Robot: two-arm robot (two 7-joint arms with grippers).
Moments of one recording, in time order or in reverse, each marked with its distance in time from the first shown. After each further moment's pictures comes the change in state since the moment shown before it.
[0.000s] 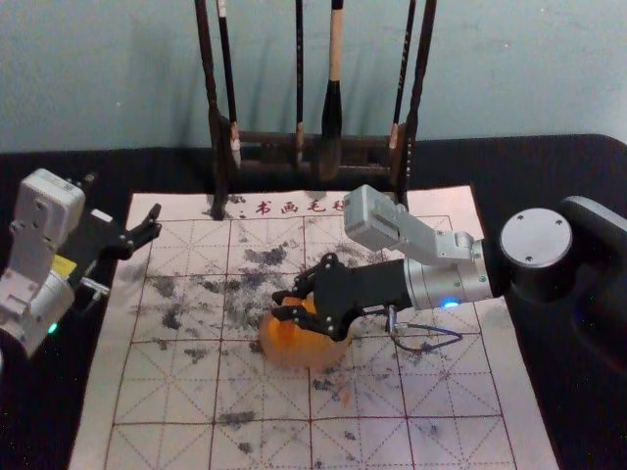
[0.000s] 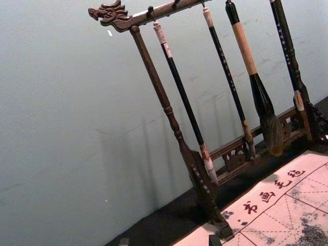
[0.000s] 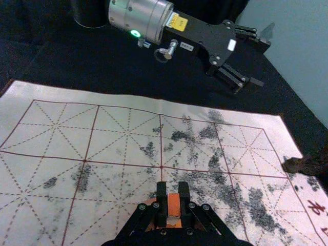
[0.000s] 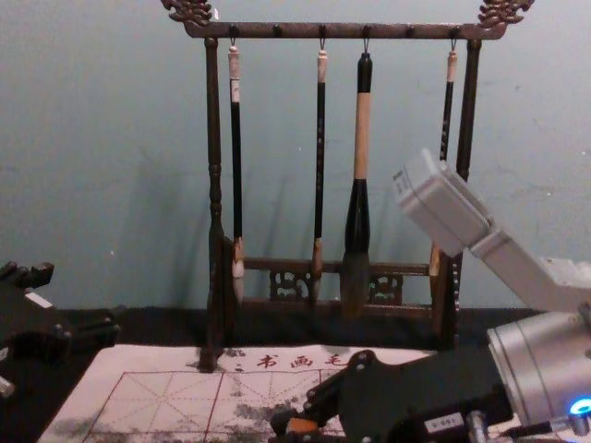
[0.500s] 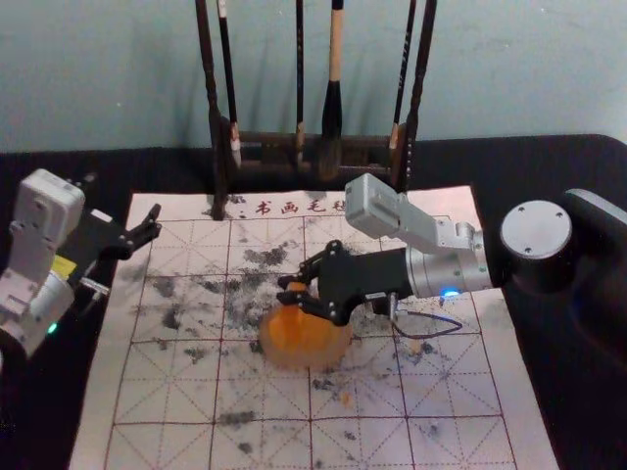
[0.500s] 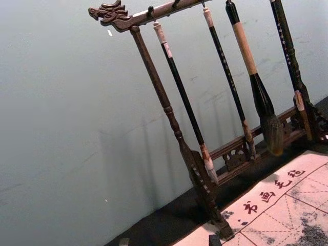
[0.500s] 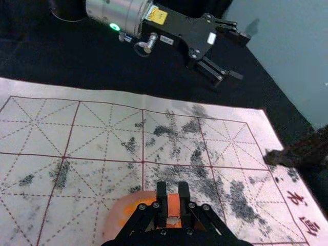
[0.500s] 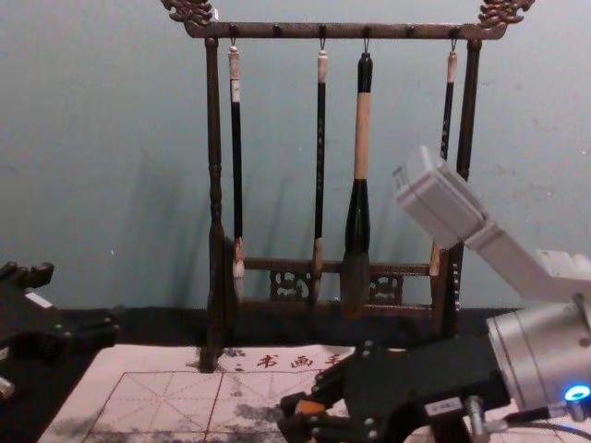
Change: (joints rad) left arm 0.000 0.000 0.000 0.000 0.000 0.000 0.000; right arm 0.023 -0.020 0.010 0.052 -0.015 -0.011 -0.020
